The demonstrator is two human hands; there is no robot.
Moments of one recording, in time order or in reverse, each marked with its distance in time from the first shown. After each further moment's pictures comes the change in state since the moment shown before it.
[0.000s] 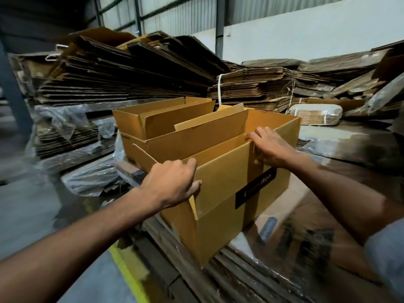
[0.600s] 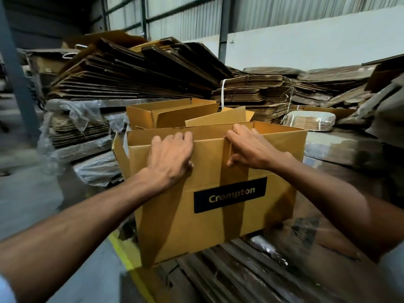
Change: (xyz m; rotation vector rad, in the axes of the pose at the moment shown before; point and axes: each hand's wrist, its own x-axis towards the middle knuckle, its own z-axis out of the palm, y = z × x) left_hand -0.059 -0.012 -0.040 -0.014 0.210 -0.173; right_hand -0.057 -0.122 -0.094 0.086 0.079 -0.215
